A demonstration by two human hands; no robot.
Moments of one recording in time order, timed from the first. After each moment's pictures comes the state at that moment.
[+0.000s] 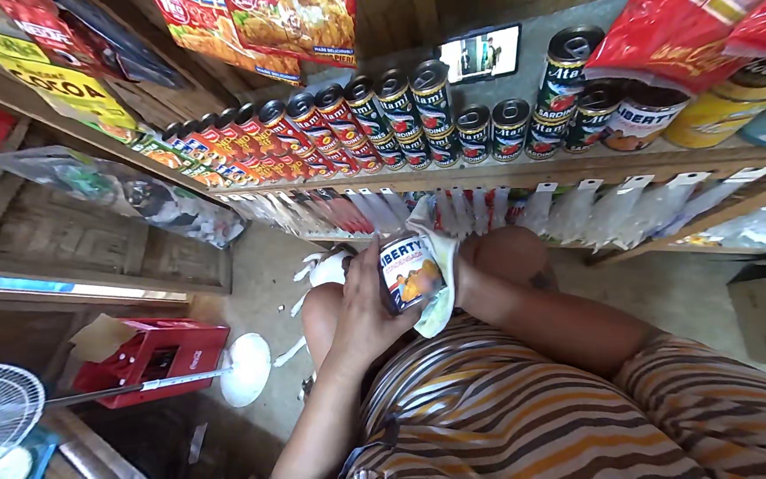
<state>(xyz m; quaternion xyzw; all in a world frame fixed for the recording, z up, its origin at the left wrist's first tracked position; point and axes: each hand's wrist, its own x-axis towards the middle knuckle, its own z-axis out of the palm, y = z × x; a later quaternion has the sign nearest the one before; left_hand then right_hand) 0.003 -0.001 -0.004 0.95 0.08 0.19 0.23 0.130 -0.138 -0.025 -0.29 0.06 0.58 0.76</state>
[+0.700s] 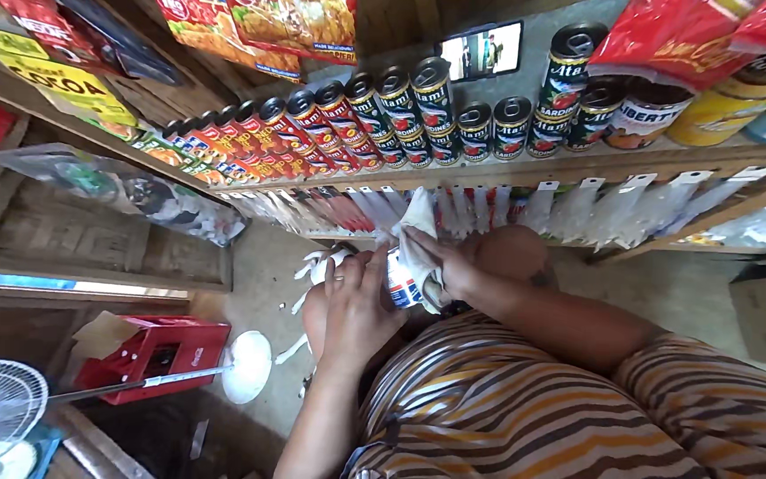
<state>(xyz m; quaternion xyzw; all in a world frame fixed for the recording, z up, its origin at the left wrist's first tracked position) -0.002 0.007 -0.002 0.98 0.09 0.16 0.06 0.137 -0.119 -0.040 -0.45 -0.10 0.49 0.74</state>
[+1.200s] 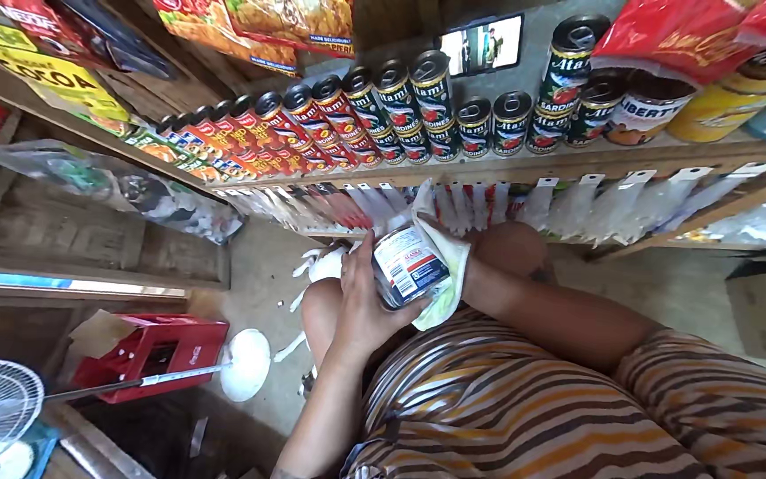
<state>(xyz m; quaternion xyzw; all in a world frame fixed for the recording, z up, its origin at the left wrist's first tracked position) 0.004 0.006 -0.013 0.94 0.08 0.21 0.27 0.135 -0.156 -0.010 -0.37 -0.12 0.53 0.76</state>
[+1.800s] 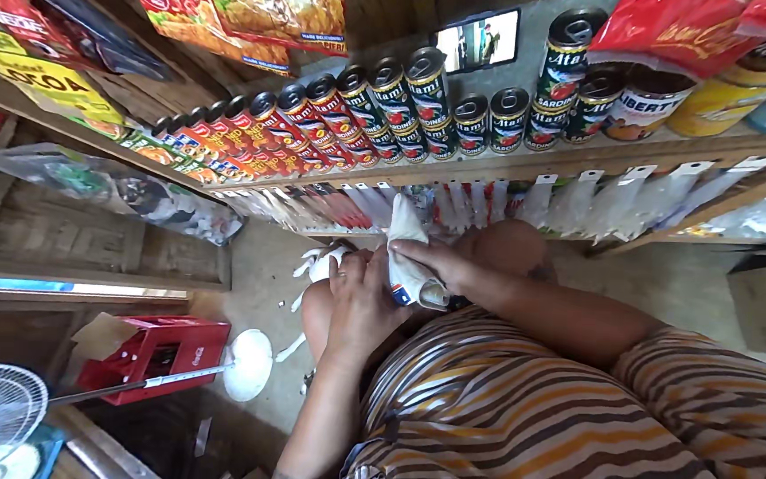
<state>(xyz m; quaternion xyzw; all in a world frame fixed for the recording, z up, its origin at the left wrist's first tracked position) 0.003 0.005 -0.009 0.98 0.09 0.16 0.08 0.142 -0.121 -0.042 -0.45 -0.14 0.53 0.70</state>
